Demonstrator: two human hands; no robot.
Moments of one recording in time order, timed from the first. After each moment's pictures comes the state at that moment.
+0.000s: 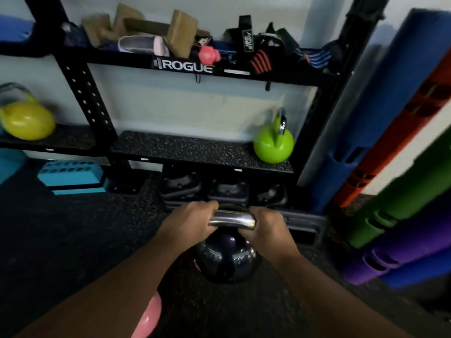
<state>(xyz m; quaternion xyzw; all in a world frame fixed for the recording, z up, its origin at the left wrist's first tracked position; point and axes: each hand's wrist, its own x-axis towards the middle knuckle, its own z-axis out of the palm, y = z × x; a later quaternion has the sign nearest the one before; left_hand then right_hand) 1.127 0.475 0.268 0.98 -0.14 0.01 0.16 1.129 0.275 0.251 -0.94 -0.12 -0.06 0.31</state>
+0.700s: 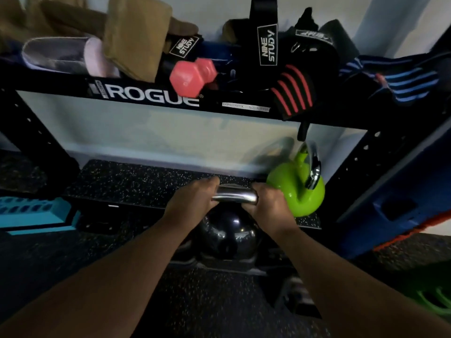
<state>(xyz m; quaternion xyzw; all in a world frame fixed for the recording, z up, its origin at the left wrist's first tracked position) 1.519 0.497 0.232 0.97 -0.15 0.10 0.15 1.535 0.299 0.221 -0.94 -0.13 -0.10 0.30</state>
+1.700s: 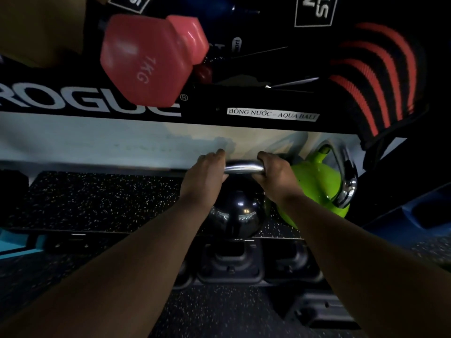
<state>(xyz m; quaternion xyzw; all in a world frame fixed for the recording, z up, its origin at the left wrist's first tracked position) 1.696 0.486 0.171 0.97 -0.11 0.09 0.18 1.710 0.305 0.167 -0.96 -0.10 -0.06 0.26</state>
